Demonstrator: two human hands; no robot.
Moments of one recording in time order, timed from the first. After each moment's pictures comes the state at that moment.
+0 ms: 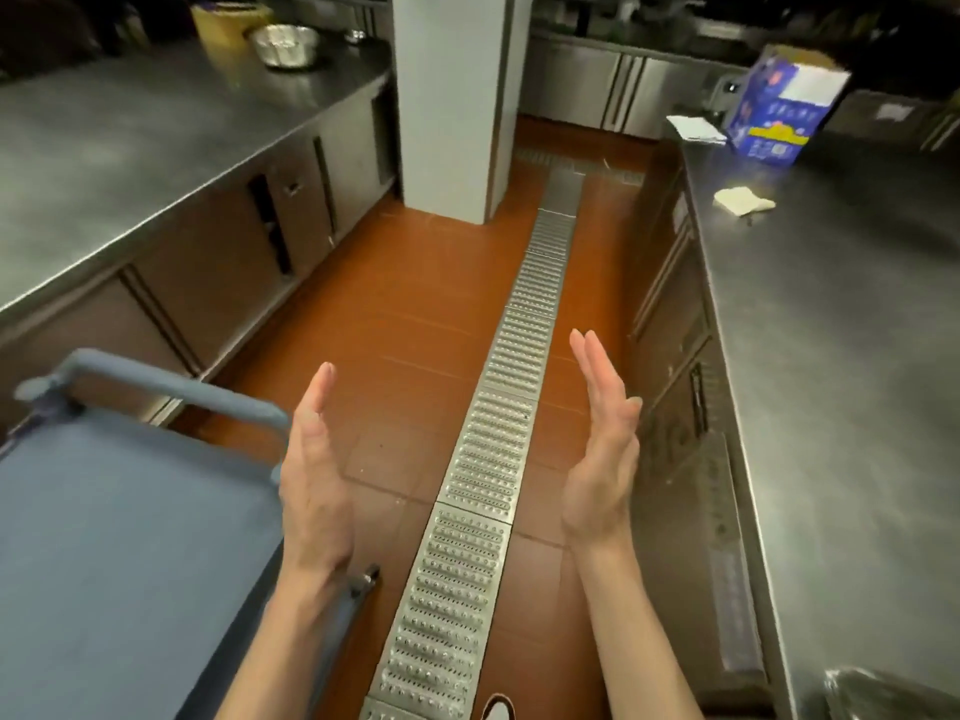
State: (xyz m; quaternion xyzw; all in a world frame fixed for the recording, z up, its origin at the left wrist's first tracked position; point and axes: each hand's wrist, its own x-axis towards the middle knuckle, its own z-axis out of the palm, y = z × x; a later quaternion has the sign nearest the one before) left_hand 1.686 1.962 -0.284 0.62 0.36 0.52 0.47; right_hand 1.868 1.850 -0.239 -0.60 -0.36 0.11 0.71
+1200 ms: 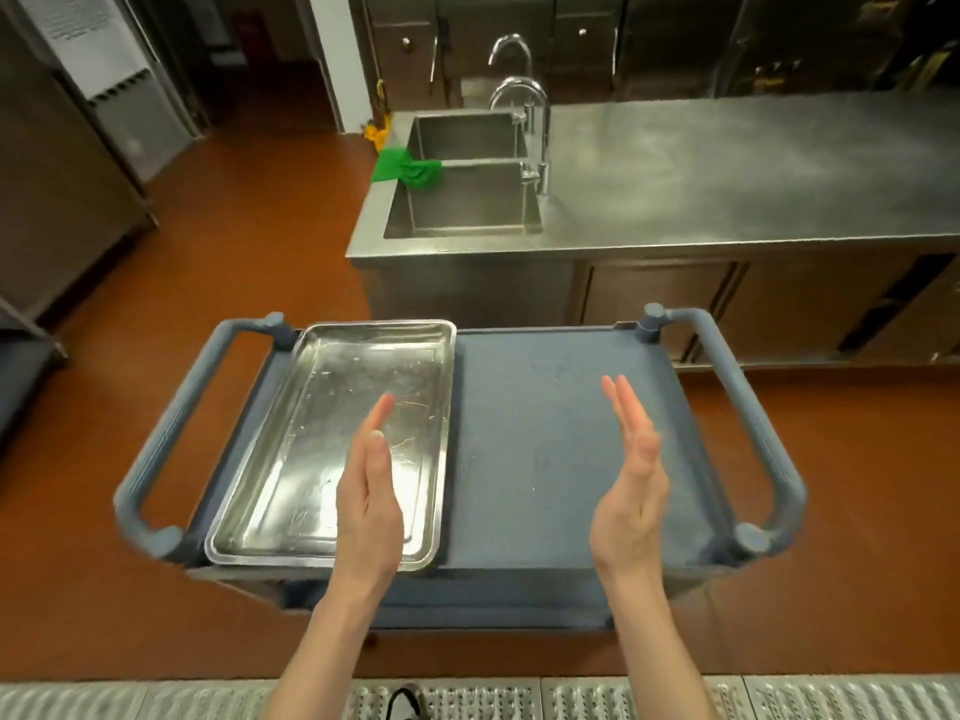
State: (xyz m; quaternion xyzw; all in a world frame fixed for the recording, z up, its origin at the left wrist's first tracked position) left_hand 1.384 1.826 -0.298 0.30 0.72 0.62 0.13; right_hand 1.548 1.969 -0.298 -0.32 -0.62 0.51 0.50
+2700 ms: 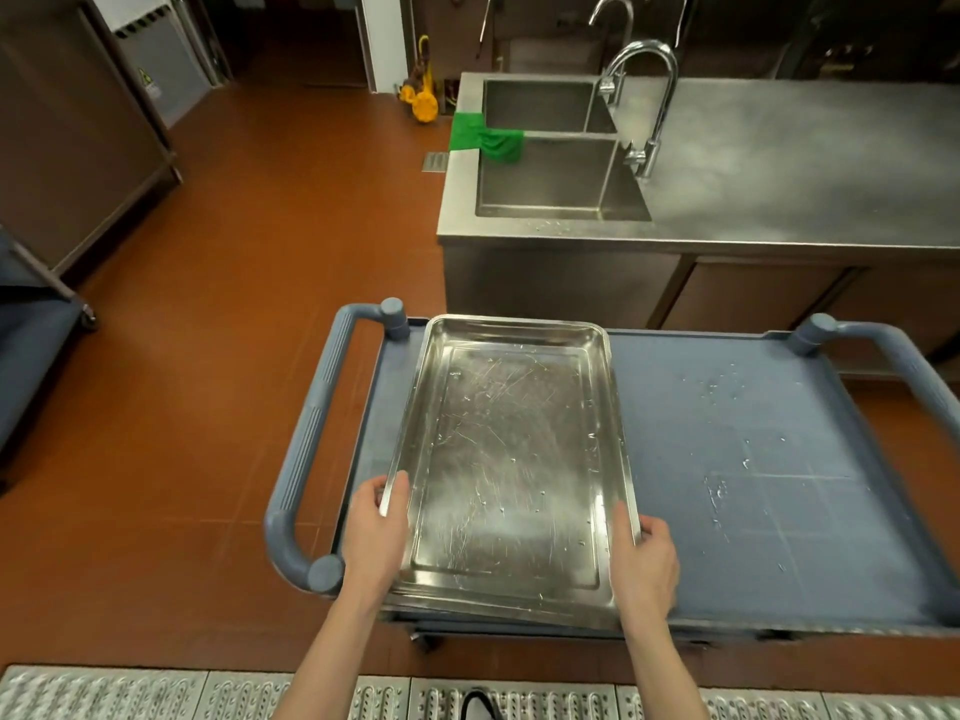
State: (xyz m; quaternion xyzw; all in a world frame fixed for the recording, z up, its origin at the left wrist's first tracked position) left_hand 1.116 1.692 -0.449 0.09 0.83 0.50 0.23; right_hand 1.347 1.870 -0.464 -0.70 -0.57 0.39 0.21
